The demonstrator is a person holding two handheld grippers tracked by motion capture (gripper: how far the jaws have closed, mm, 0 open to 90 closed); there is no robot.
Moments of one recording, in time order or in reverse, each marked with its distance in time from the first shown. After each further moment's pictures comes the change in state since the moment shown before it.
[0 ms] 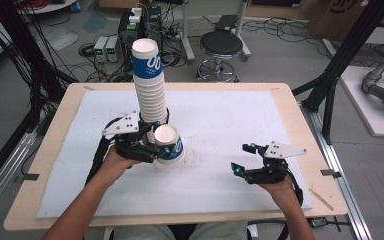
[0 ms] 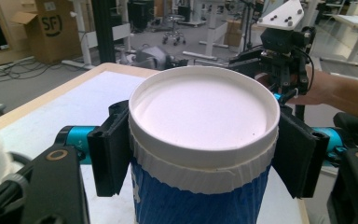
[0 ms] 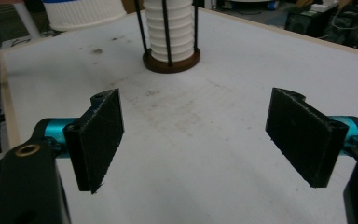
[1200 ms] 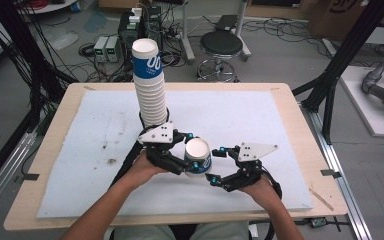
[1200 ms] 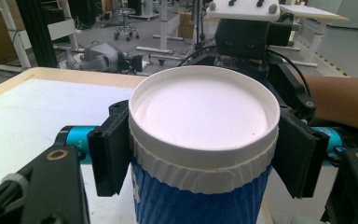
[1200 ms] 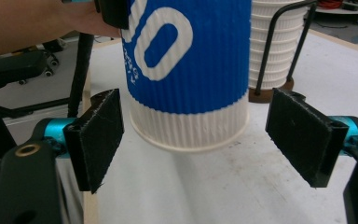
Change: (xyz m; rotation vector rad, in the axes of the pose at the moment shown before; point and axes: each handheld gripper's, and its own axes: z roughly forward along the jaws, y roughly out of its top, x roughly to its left) left arm -0.025 -0.002 0.064 0.035 -0.205 0.042; right arm 0.034 0.022 0.046 -0.004 0.268 -0.102
